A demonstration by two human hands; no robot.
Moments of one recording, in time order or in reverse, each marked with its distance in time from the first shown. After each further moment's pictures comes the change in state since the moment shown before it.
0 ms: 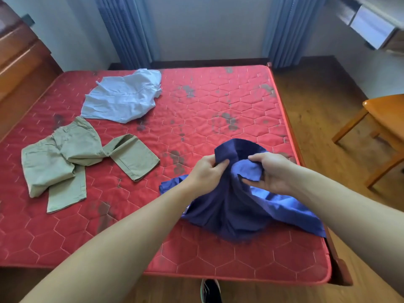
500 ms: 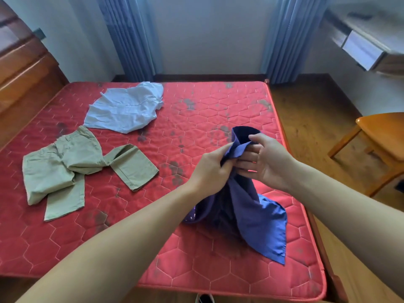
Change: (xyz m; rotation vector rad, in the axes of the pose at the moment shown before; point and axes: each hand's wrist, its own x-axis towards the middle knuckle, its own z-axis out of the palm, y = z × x) left_hand 0.000 0.056 -0.001 0.171 0.106 0.403; right_hand -0.035 -0.047 0.012 -0.077 -0.163 -0.218
